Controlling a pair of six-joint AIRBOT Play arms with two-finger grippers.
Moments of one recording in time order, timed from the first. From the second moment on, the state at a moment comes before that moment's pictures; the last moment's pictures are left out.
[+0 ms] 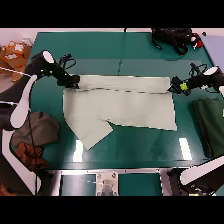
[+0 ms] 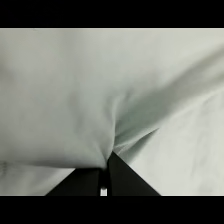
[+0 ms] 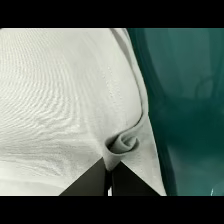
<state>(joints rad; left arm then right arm) -0.07 -1.94 1.79 1.15 -1.28 -1.41 -0.34 -1.81 1.49 -1.07 1.09 1.50</state>
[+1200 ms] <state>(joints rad) -0.07 -1.17 0.87 1.21 -1.39 -1.62 -0.52 -1.00 0.62 -1.24 1.25 1.66</state>
